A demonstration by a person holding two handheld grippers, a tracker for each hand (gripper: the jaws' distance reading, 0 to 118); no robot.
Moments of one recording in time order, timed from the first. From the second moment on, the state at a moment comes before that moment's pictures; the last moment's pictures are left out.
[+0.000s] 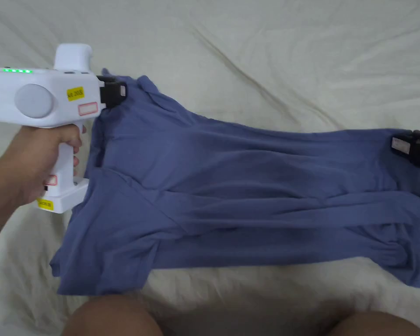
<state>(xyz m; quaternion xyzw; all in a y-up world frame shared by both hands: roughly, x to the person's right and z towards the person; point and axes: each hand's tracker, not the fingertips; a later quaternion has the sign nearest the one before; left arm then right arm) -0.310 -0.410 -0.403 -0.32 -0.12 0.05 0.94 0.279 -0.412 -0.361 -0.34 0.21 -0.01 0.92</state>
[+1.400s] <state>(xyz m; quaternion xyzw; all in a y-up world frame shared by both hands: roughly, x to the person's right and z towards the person) -0.353 -0.431 -0.132 -0.44 -0.21 0.10 0.87 0.336 -0.435 -0.259 -0.47 0.31 0.02 0.83</state>
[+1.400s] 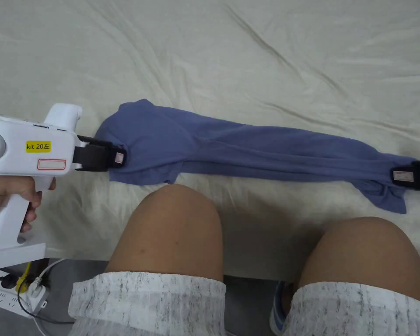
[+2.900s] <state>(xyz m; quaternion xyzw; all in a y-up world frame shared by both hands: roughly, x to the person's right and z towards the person) -0.504 -0.515 -0.246 -0.42 -0.38 0.43 0.70 -0.019 -0.419 -0.270 -0.38 0.45 0.05 0.80</state>
